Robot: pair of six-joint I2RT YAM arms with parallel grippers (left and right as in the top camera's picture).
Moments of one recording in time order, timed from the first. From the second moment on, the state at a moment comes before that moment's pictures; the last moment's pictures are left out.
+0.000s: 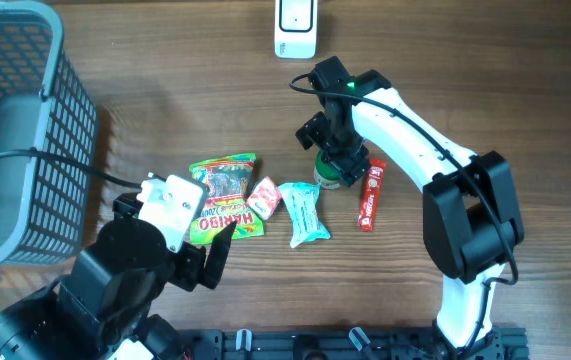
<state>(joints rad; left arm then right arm) -0.73 0.77 1.26 -1.19 -0.24 -0.17 0.47 2.06 1.58 -1.05 -0.16 1.26</state>
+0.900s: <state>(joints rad) -0.73 0.77 1.26 -1.19 -0.24 -0.17 0.47 2.10 1.50 -0.94 -0.17 1.08</state>
